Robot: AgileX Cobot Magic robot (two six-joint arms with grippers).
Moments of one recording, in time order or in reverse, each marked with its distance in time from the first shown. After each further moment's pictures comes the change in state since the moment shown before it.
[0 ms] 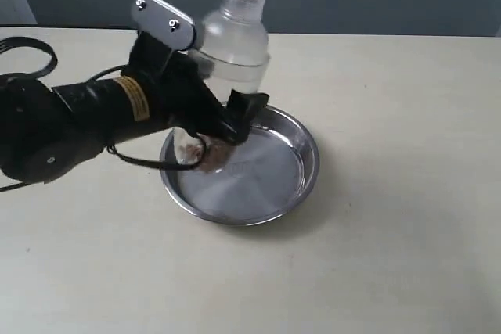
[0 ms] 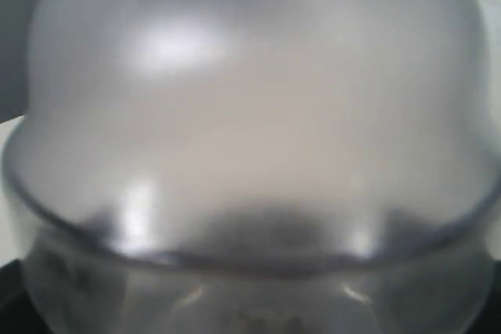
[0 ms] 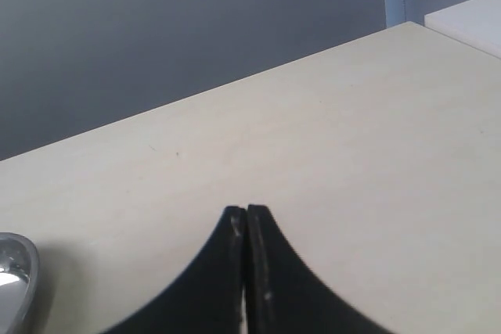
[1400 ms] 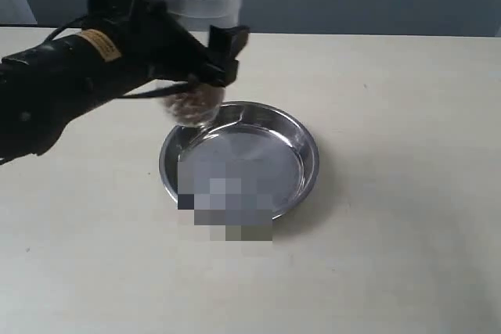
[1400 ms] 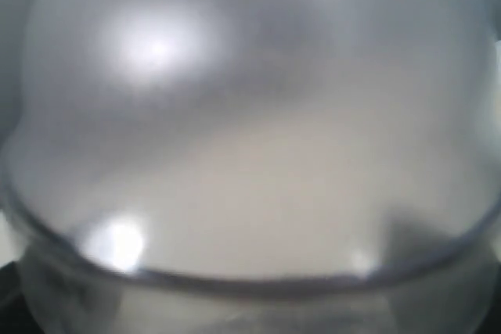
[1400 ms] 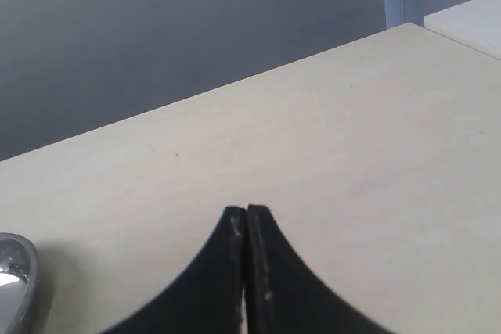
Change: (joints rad) left arm -0.028 -0.116 -0.031 -0.533 0.014 0.415; right arm 0.000 0.000 0.000 0.000 0.000 0.000
